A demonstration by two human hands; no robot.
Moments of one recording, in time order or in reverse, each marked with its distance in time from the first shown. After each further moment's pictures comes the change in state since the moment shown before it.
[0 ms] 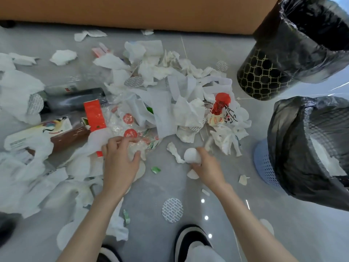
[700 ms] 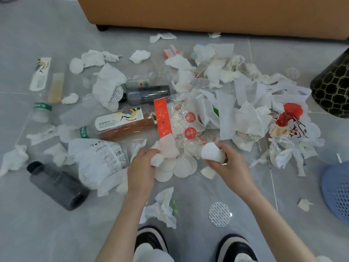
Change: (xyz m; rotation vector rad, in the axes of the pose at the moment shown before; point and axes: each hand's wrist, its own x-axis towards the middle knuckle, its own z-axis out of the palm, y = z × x) left_hand -0.031 -0.083 -0.045 0.065 -0.009 -0.196; right_hand -0.031 -0.102 0.021 0.307 -0.074 -0.329
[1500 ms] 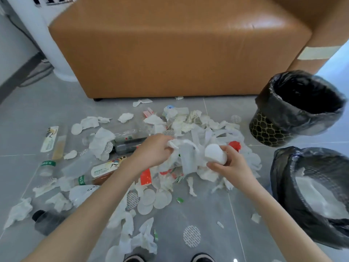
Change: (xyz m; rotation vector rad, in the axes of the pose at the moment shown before) left_hand 0.019 0.210 -0.143 0.155 -0.312 0.474; right_hand -0.033 -0.072 -0.147 0.129 0.136 -0.018
